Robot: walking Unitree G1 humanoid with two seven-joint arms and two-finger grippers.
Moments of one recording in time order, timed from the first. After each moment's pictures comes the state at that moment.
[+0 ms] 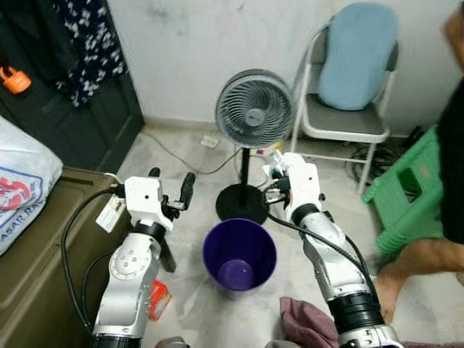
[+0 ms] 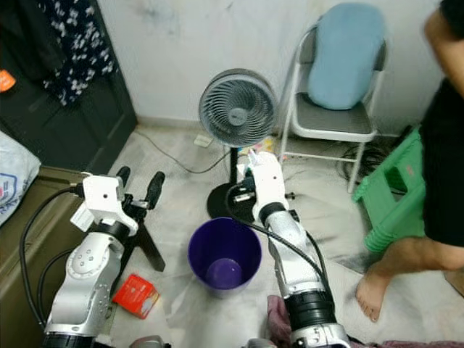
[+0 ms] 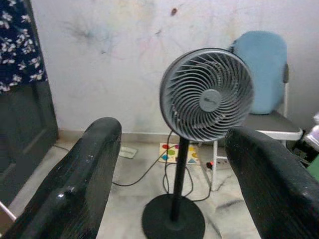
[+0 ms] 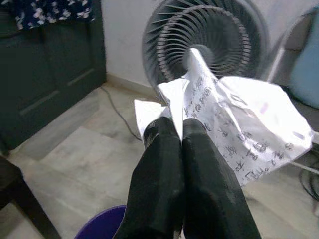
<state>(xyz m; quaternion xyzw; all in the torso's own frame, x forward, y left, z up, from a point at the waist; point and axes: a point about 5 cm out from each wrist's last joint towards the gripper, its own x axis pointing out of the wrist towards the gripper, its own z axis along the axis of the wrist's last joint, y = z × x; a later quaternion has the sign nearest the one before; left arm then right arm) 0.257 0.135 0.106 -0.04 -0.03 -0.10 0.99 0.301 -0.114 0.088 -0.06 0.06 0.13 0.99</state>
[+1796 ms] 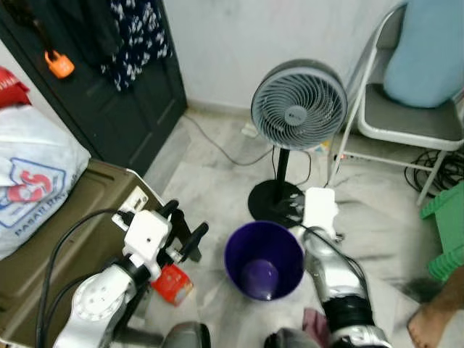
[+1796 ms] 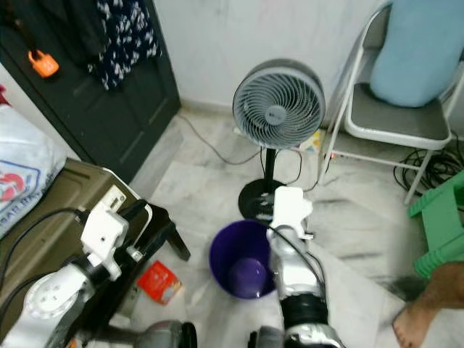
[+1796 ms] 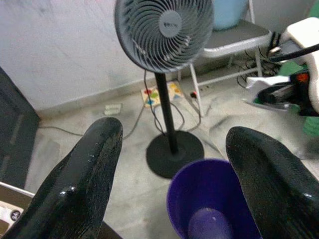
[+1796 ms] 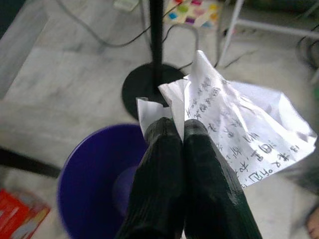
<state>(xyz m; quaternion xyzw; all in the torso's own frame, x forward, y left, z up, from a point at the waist) 0.200 0.149 0.101 0.08 0.03 -0.30 0.95 0.288 -0.139 0.033 -0.02 0.26 -0.08 0.96</state>
